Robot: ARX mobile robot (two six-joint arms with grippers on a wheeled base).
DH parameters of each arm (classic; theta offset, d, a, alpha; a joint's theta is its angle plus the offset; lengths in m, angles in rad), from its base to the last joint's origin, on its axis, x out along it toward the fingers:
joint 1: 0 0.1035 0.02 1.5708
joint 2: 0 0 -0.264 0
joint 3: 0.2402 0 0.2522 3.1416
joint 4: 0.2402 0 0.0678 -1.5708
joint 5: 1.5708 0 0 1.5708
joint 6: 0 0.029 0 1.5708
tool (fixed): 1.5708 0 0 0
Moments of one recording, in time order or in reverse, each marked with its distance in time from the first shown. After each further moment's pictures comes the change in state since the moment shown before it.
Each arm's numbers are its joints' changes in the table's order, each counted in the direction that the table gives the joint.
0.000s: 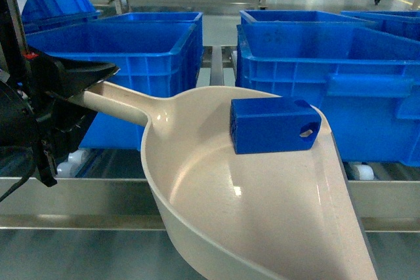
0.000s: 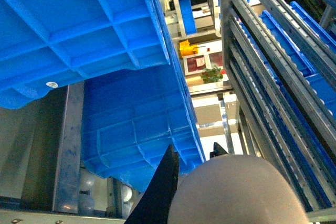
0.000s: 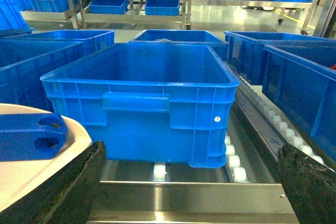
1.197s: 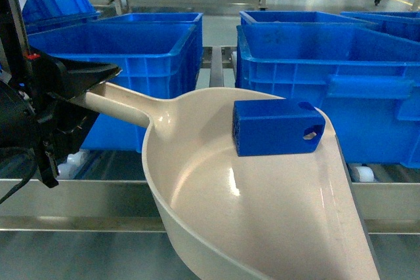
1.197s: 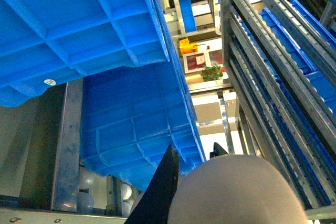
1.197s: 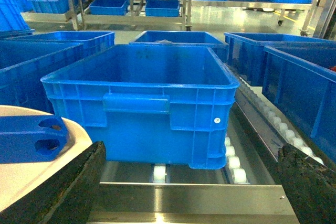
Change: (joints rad) left arm -0.001 0.000 0.000 0.000 0.005 0.000; right arm 0.000 0.002 0.000 -0.001 0.000 0.000
